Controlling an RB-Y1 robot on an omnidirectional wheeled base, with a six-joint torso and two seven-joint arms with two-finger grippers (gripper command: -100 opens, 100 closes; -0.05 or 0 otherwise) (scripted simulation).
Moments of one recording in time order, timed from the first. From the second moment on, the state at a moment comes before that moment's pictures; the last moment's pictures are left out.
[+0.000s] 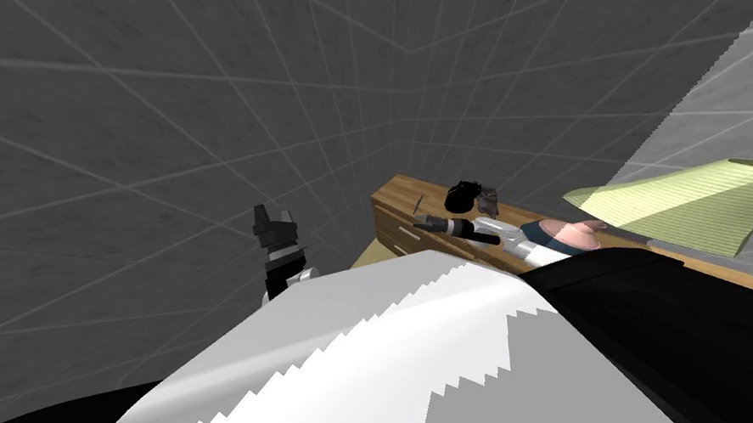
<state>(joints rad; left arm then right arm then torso) 0.54 -0.04 0.04 -2.28 -0.03 -0.37 0.07 0.37 -1.10 0.18 -1.68 0.42 -0.87 -0.03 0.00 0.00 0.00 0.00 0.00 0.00</state>
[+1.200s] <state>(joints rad) 0.54 -0.04 0.04 -2.28 -0.03 -0.37 0.07 0.35 -1.48 0.22 -1.48 0.53 -0.92 -0.02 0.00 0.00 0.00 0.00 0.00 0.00</state>
